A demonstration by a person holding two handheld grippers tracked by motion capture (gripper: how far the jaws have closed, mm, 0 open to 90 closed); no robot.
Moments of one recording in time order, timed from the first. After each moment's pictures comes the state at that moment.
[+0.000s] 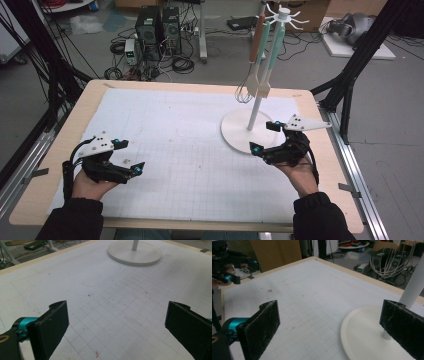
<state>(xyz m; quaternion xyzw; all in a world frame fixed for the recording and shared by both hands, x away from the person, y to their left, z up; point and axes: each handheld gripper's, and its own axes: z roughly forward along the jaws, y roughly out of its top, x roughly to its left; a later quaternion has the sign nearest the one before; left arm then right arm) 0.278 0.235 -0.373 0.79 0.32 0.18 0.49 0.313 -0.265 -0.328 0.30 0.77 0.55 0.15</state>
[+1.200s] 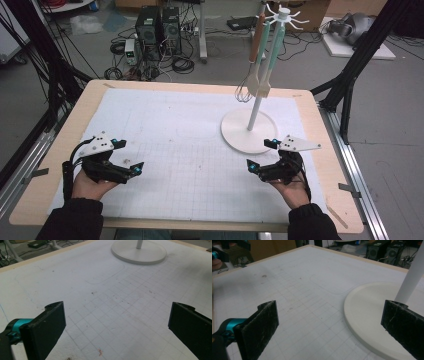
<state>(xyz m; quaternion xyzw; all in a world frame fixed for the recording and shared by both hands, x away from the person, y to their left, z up) 0.280 0.236 -0.376 0.79 0.32 0.18 0.49 0.296 -0.265 -0.384 0.32 0.77 0.54 0.16</state>
